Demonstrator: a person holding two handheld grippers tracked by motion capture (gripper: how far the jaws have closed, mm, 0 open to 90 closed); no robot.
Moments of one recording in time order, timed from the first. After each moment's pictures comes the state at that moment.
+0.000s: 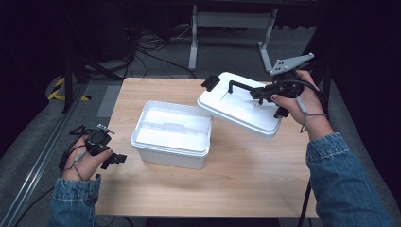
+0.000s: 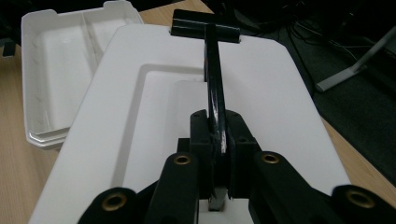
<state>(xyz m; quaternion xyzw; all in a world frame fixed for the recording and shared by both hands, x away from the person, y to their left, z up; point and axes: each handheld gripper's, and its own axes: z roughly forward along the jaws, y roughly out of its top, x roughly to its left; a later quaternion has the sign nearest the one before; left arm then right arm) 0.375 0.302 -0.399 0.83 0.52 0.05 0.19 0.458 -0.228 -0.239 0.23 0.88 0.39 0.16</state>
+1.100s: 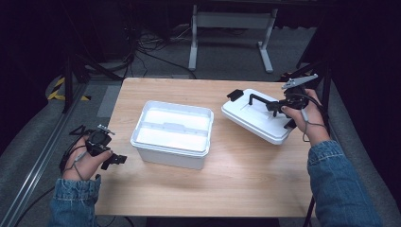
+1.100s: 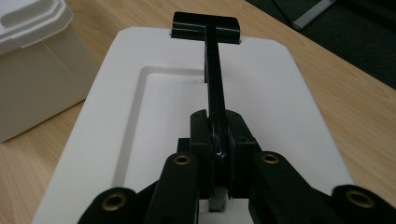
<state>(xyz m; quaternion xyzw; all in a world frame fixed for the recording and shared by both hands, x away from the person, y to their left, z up) 0.376 0.303 -0.403 0.83 0.52 0.05 0.18 0.493 -0.295 -0.331 0.35 0.86 0.35 0.14</state>
